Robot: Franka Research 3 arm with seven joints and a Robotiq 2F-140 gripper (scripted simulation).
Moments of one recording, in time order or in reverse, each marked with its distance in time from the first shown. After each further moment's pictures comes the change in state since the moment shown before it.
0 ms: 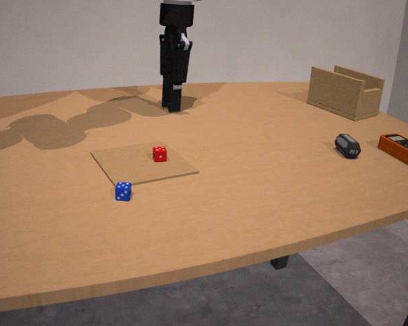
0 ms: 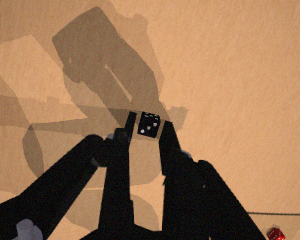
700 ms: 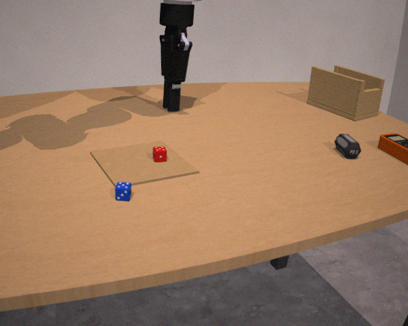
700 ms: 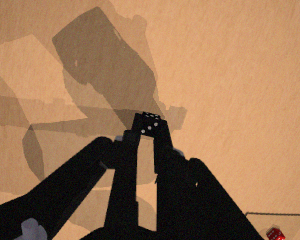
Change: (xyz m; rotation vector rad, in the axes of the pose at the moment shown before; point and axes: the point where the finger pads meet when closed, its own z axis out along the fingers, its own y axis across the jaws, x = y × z) arm 0.001 0.000 0.000 0.000 0.001 0.000
